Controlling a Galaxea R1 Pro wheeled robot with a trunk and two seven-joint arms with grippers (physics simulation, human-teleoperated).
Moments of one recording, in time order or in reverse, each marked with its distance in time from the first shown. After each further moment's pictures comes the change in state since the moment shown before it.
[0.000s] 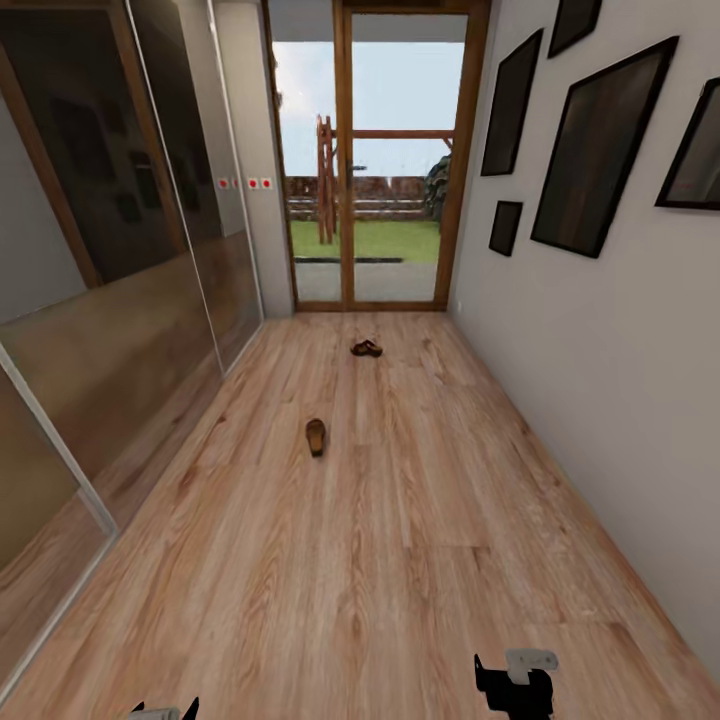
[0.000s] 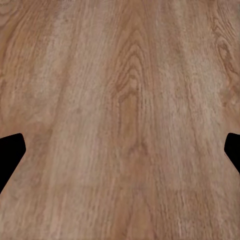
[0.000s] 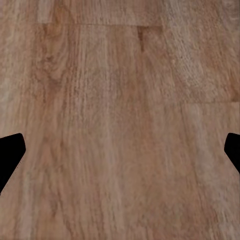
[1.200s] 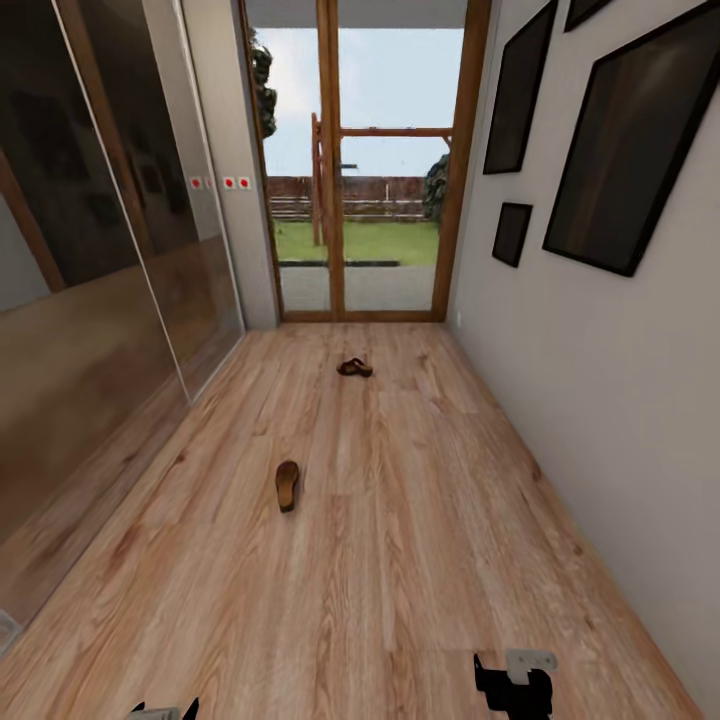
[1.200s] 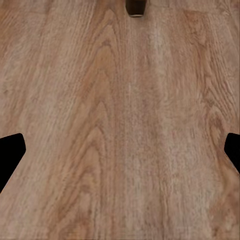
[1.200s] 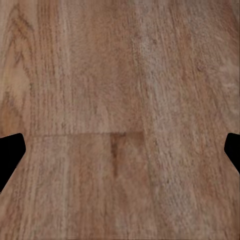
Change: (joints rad) left arm 0.000 0.000 0.000 0.000 0.000 0.000 0.000; right arm 0.000 0.001 0.000 0.000 0.000 0.000 -0.001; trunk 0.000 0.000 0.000
